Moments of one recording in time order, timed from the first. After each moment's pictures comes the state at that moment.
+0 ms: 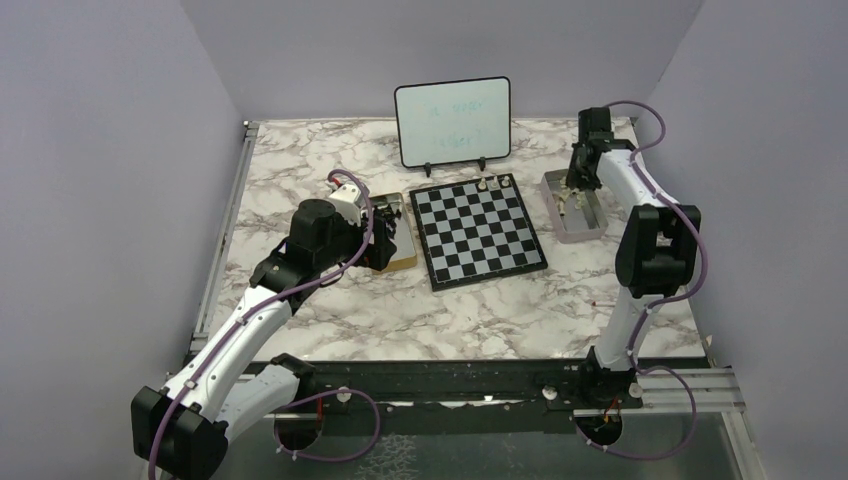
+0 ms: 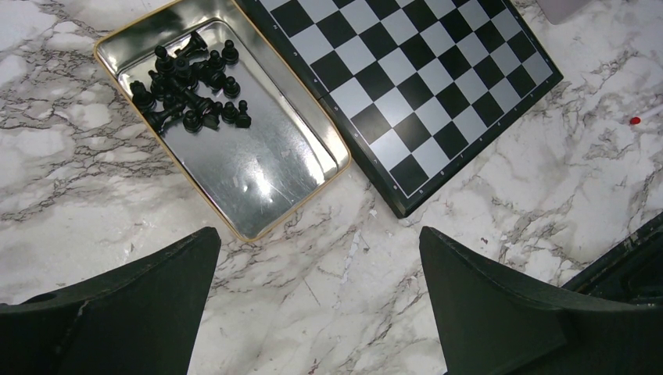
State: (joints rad) left arm -0.43 0.93 0.77 -0.35 0.18 -0.20; right arm 0.01 1.94 1.59 -0.64 0.24 0.24
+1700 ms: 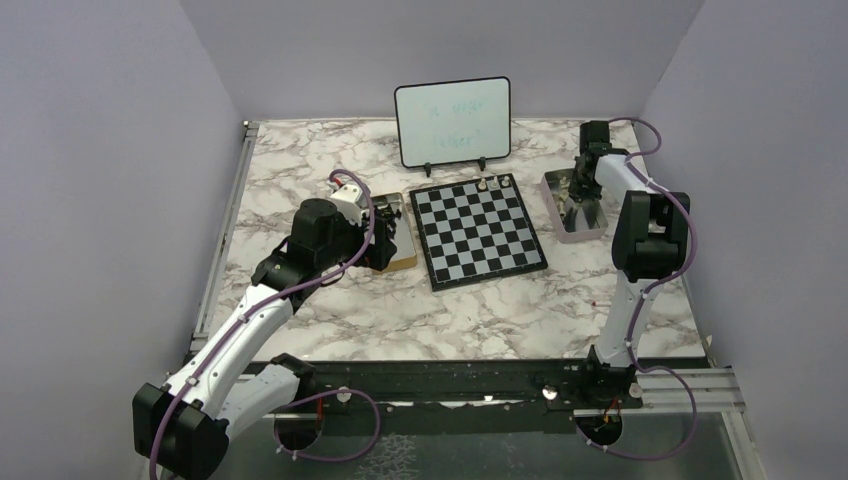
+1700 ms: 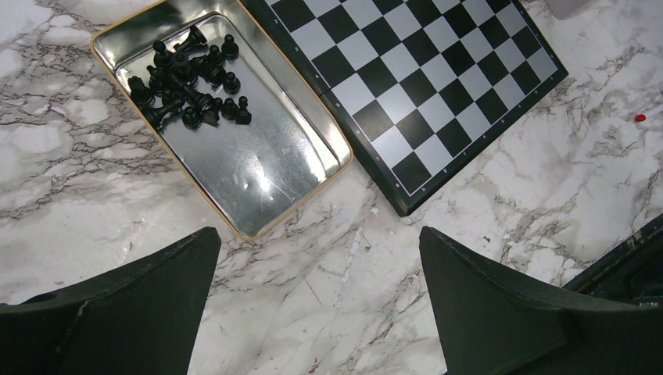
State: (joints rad) left arm -0.43 0.95 0.77 -0.35 0.18 -0.20; right arm -0.05 2.08 1.58 -0.56 0.25 0.26
